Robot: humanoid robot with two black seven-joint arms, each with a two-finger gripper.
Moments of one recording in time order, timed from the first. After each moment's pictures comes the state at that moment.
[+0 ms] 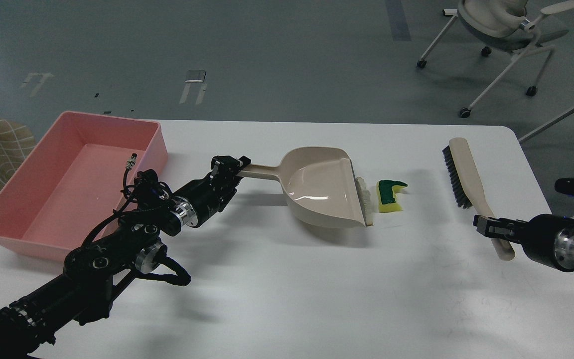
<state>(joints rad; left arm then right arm) -0.47 0.26 -0.74 -0.96 0.85 -0.11 -0.25 0.26 -0.87 0.94 1.63 -1.56 0.49 -0.26</state>
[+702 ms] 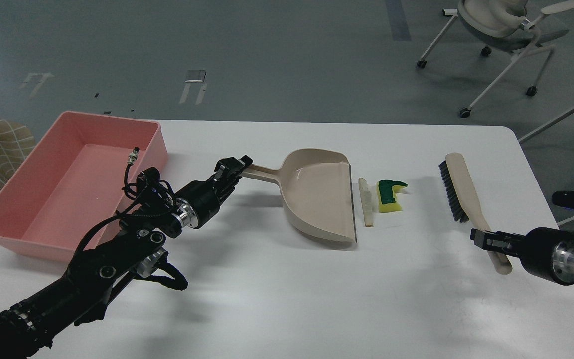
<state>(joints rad) -0.46 0.26 -0.74 -0.96 1.02 -0.04 -0.29 0.21 -0.86 0.93 1.63 -1.54 0.49 -0.25</state>
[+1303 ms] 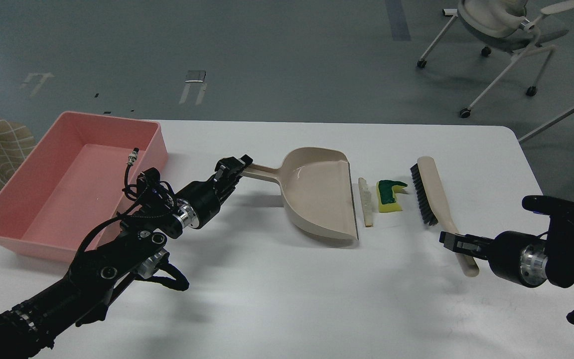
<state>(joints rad) -0.45 0.25 -0.74 -0.96 1.02 -0.04 -0.29 0.22 -0.73 0.91 1.63 -1.54 0.49 -0.26</state>
